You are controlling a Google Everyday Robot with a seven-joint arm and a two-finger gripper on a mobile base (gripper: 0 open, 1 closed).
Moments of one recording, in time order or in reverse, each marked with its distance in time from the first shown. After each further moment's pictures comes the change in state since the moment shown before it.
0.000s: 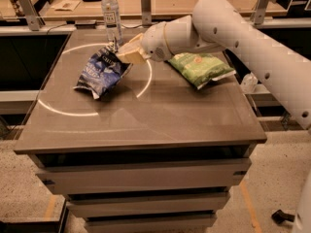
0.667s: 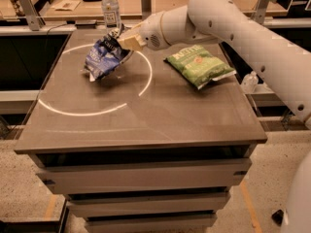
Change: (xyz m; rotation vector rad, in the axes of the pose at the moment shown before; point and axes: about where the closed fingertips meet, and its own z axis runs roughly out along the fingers) arm -0.012 -0.042 -0.003 0.149 0.020 0.100
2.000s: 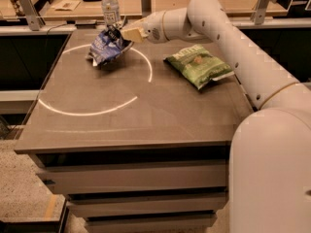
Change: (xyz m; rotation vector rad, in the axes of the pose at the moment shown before) arm 0.014 -0.071 0.041 -0.023 -0.119 0.110
